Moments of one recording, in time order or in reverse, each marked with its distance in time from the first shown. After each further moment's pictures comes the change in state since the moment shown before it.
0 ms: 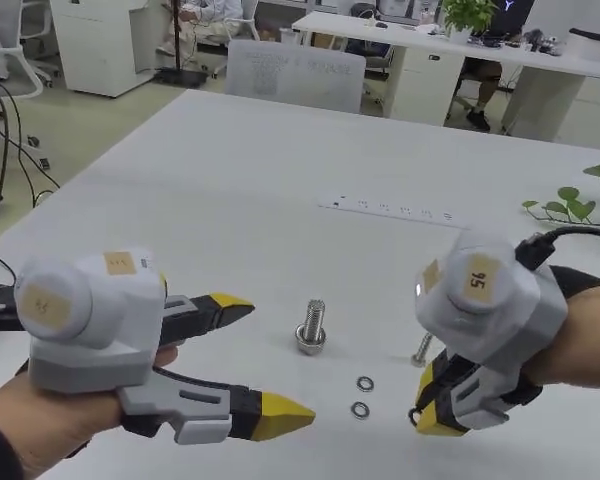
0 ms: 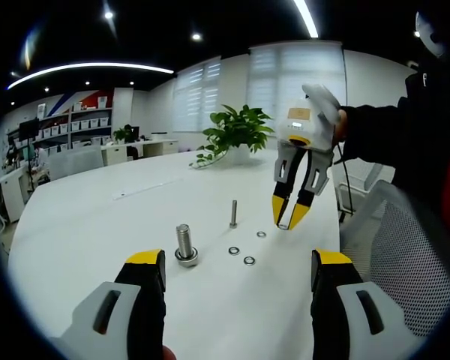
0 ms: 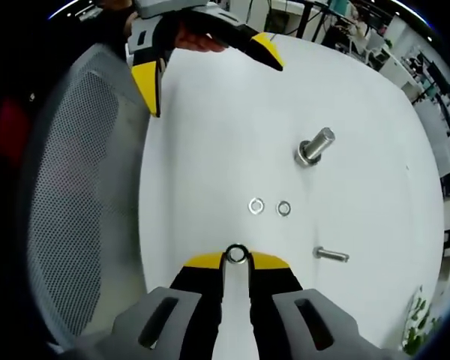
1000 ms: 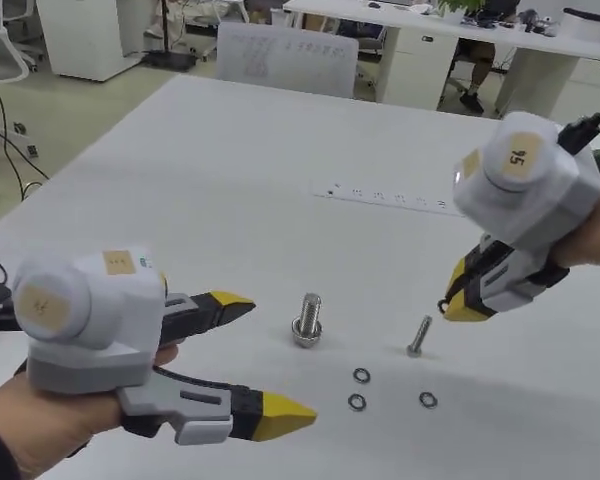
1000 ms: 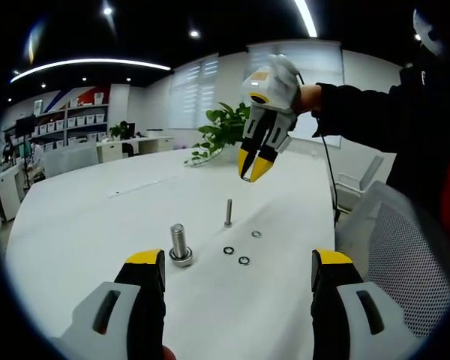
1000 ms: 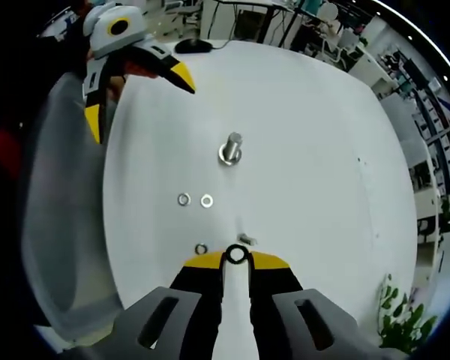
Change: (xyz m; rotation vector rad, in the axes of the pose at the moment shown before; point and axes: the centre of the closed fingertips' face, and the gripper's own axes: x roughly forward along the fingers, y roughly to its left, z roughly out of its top) left arm 0.002 -0.005 0.001 -0.010 0.018 -0.035; right arm -0.052 -0.078 -0.001 0.045 0.021 -0.154
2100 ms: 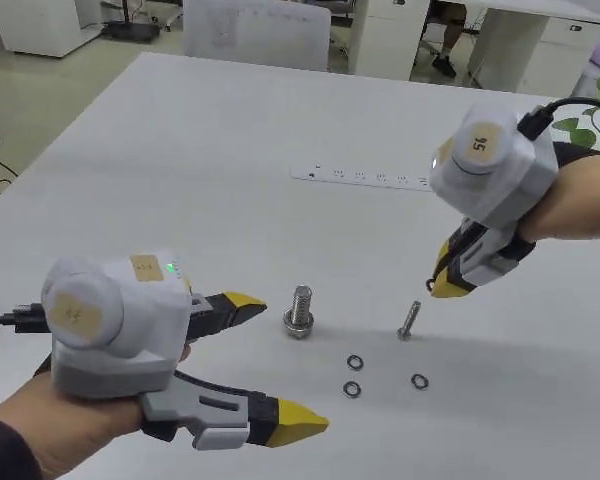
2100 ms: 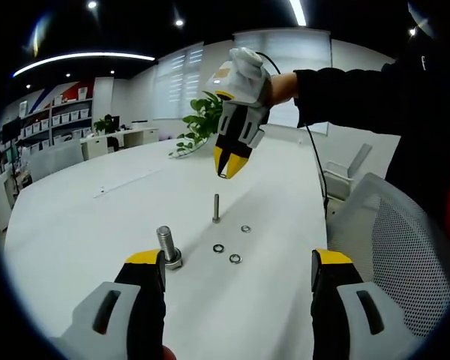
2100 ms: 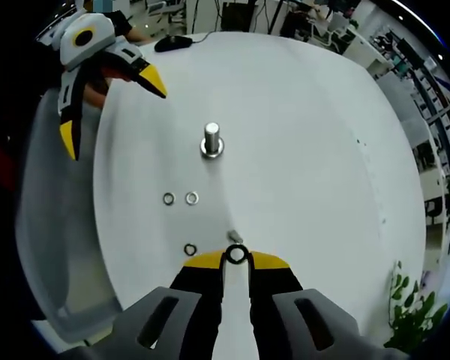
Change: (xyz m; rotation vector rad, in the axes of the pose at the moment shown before) left arm 0.010 -0.006 0.001 0.031 0.078 -0.080; right arm 0.016 -0.018 -0.005 0.086 0.039 0.039
